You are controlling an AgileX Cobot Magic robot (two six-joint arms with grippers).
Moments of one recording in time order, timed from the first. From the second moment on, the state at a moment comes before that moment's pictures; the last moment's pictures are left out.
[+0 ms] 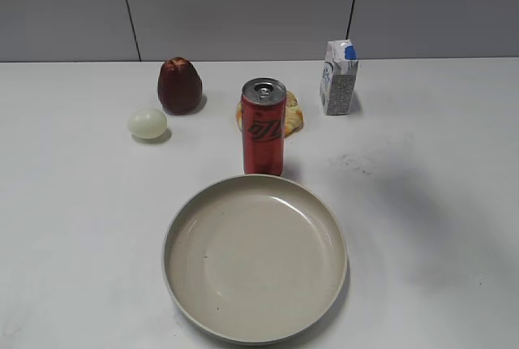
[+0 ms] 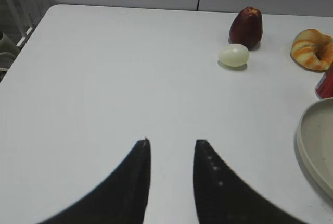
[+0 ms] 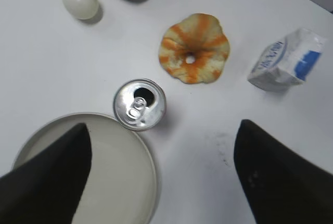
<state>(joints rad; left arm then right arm) -0.01 -0.01 -0.50 -0.17 1.03 0.11 0.55 1.83 -1.94 0.07 1.20 0.01</state>
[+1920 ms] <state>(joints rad) -0.01 -0.01 -0.50 -0.17 1.03 0.11 0.33 0.23 -0.50 0.06 1.05 0.03</state>
